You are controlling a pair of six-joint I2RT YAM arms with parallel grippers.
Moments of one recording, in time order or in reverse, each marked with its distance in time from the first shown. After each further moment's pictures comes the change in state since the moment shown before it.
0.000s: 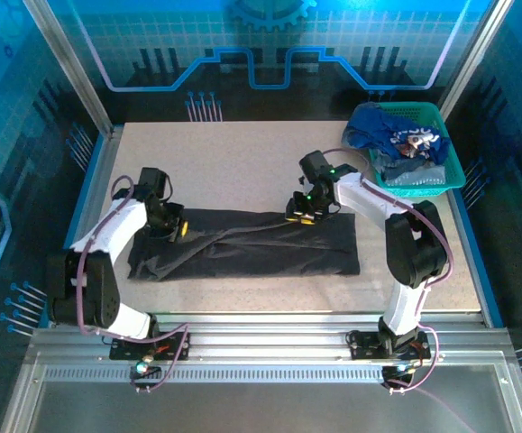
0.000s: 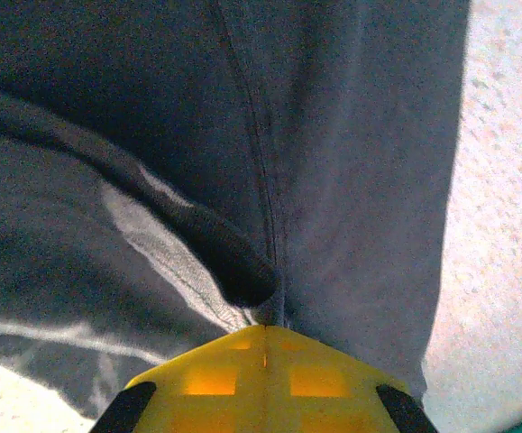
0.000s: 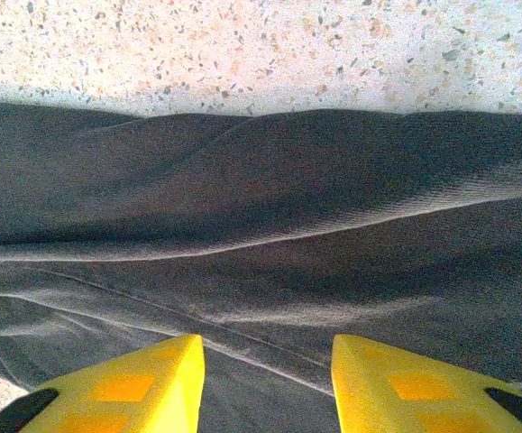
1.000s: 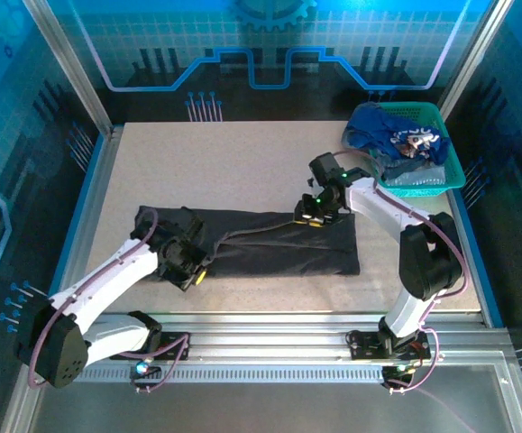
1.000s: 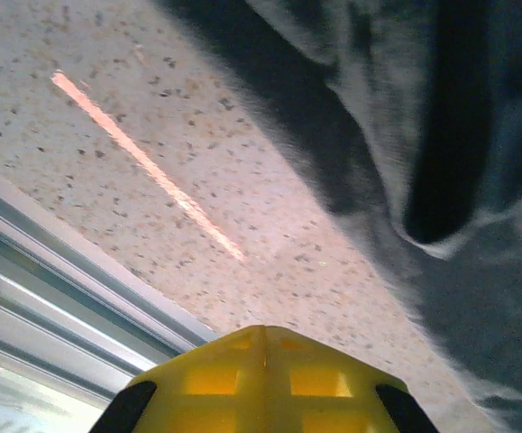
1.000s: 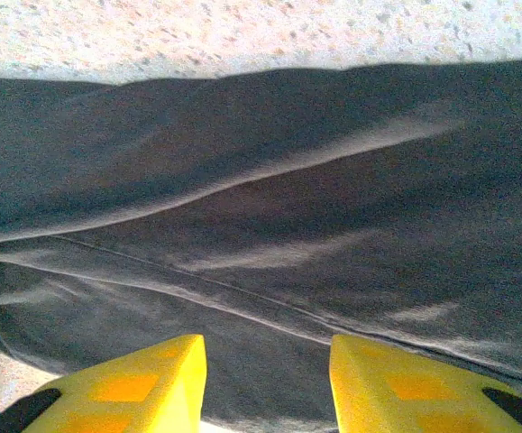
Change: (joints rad) left arm -0.449 -0.293 -0.200 -0.249 -0.078 -0.143; right arm -0.029 -0.116 -0.092 -0.027 0.012 -0.018
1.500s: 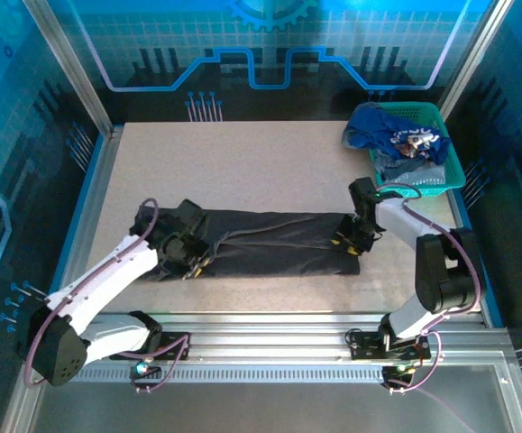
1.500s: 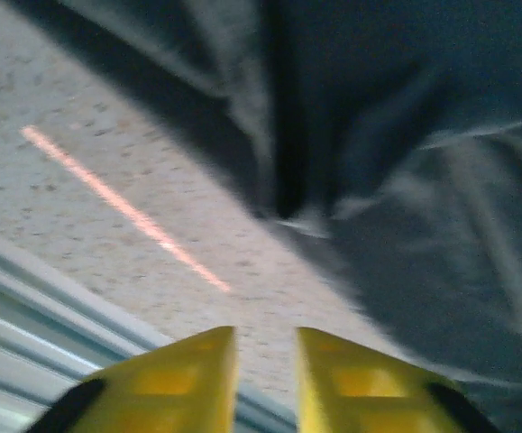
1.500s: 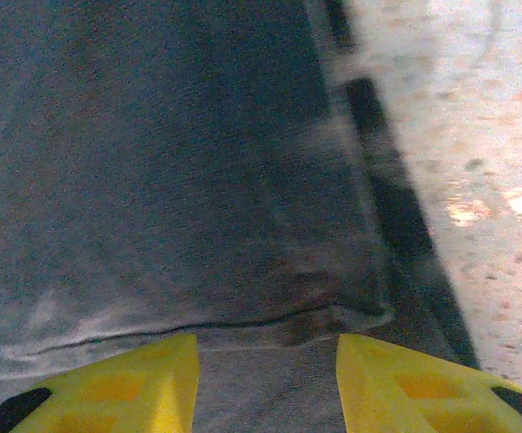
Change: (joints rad) left arm -0.033 0.003 0.152 -0.009 -0.097 0.047; right arm -0.252 -0.143 -0.337 0.024 0.059 0.220
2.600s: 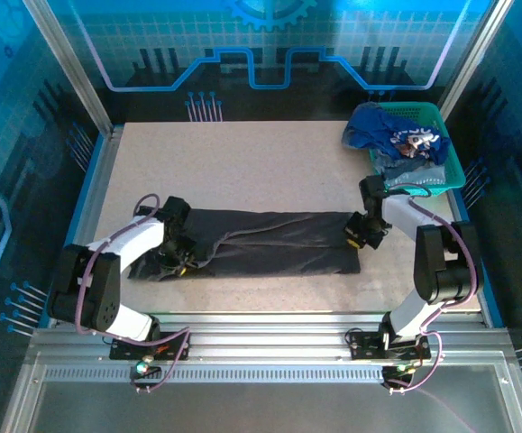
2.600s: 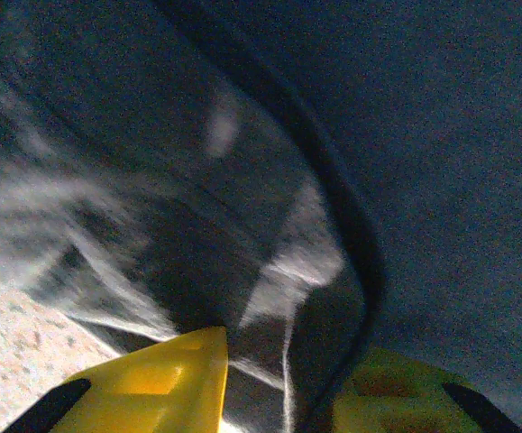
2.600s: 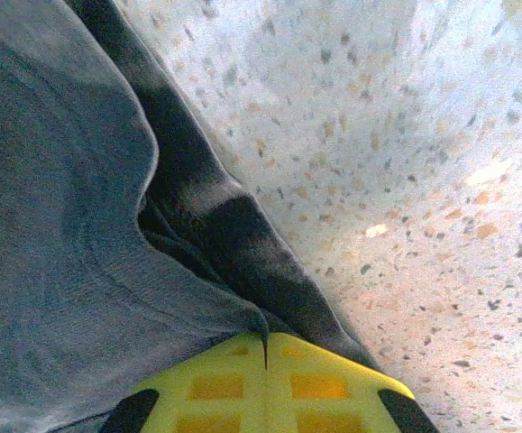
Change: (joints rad) left arm 0.329 0.332 -0.163 0.232 0.009 0.219; right arm -0.075 0.066 0.042 0.010 0.071 -0.003
